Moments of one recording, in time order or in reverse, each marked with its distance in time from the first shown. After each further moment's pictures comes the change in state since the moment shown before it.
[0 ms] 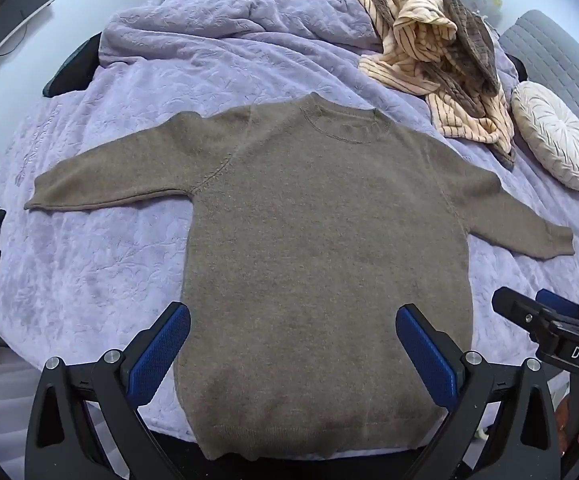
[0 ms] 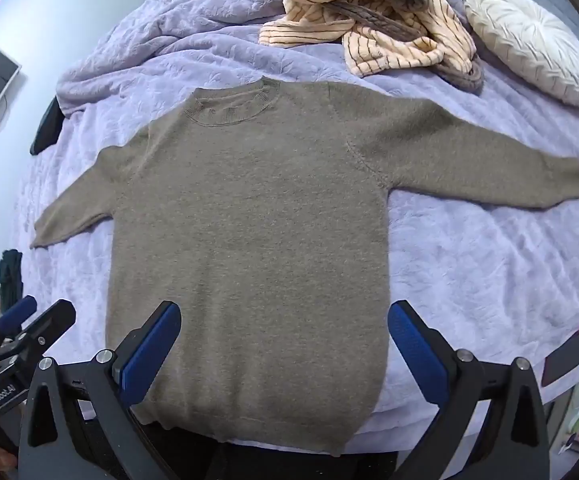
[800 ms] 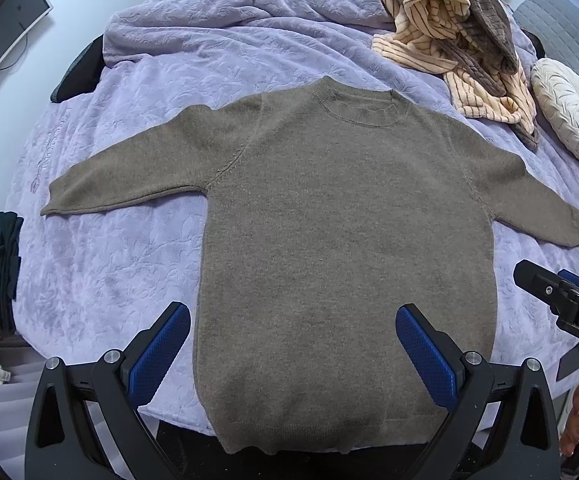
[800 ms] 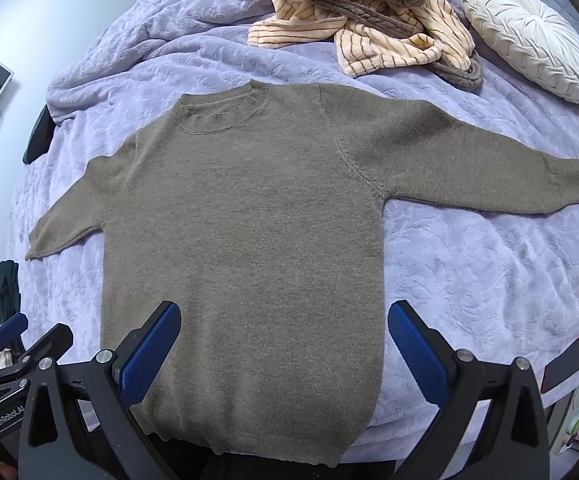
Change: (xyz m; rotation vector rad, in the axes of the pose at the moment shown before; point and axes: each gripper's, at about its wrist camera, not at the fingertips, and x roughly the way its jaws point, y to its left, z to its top) left arm 0.011 -0.010 0.008 0.024 0.058 0.103; right arm 0.014 -0.013 0.020 0.029 0.016 0.003
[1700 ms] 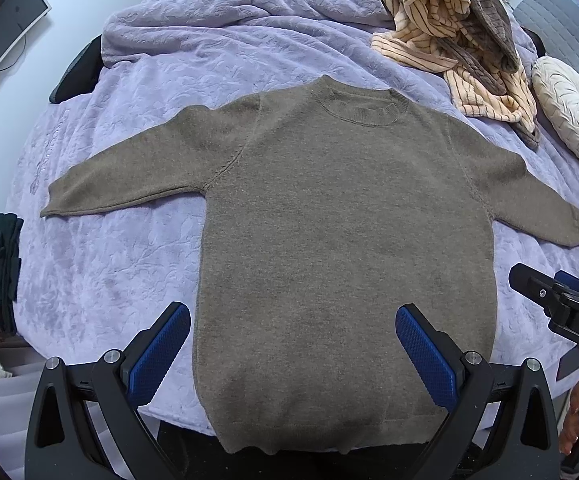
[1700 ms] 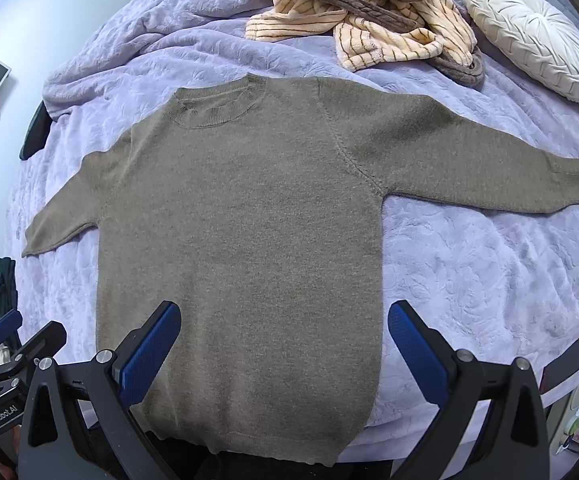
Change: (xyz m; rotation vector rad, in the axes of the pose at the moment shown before) left arm 0.000 -0.005 0.002 0.001 0.006 0.004; right arm 0.006 -0.001 0.002 -0.005 0.021 -0.010
